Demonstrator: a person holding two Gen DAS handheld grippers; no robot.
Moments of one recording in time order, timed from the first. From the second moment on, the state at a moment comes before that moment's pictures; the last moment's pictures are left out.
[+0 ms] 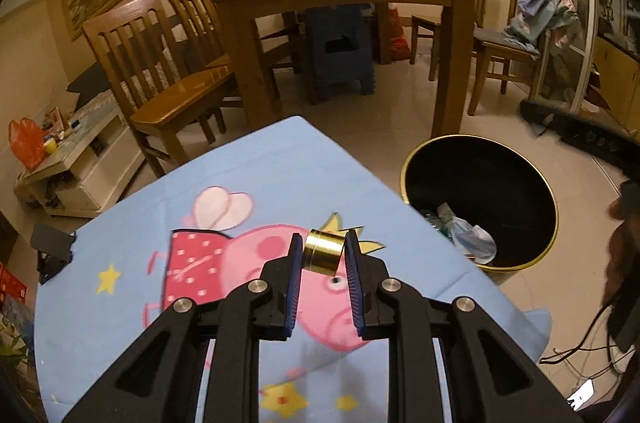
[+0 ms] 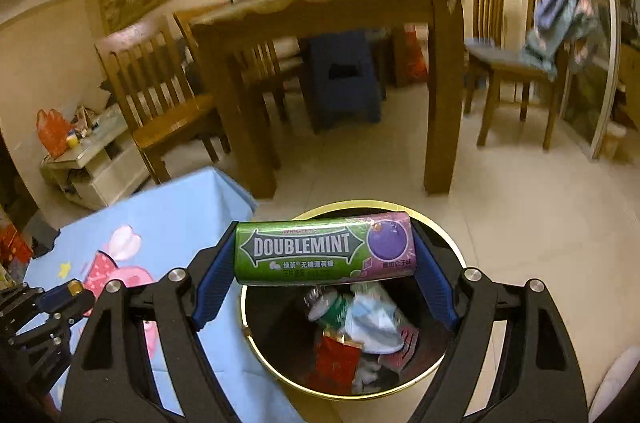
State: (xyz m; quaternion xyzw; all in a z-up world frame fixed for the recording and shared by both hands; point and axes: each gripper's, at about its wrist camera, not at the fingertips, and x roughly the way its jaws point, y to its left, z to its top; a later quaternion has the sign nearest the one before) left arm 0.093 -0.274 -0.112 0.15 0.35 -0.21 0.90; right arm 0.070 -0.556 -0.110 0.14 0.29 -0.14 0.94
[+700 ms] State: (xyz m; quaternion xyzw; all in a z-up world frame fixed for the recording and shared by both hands) left arm 0.106 -0.358 -0.117 0.17 0.35 -0.26 0.89; right arm 0.058 -0.583 -0.113 0.13 0.28 -0.26 0.92
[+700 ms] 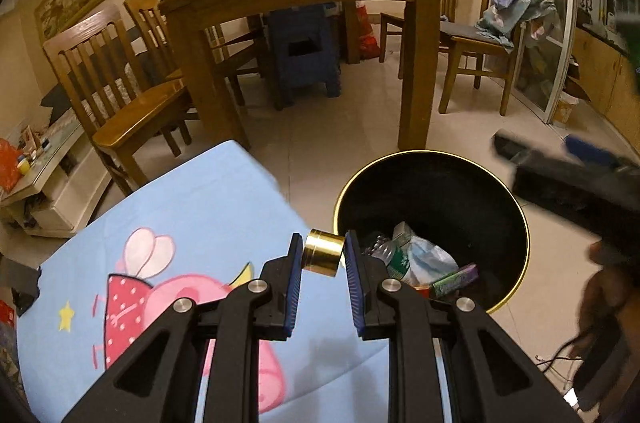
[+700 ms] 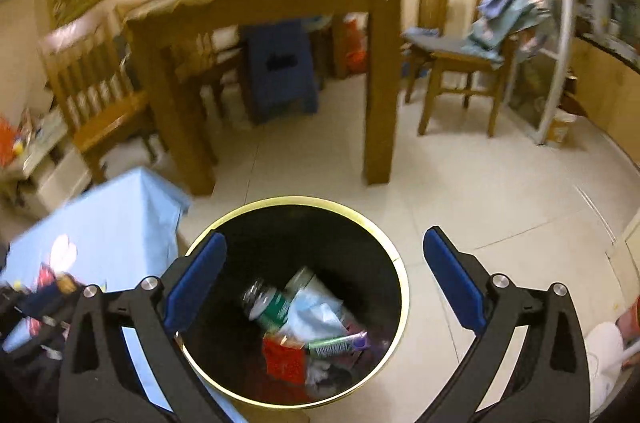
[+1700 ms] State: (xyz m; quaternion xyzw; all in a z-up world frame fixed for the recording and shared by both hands) left arm 0.138 -0.440 -0.154 0.18 0.37 -0.28 0.87; right arm 0.002 -0.587 -0.052 0.09 0.19 -0.33 0.92
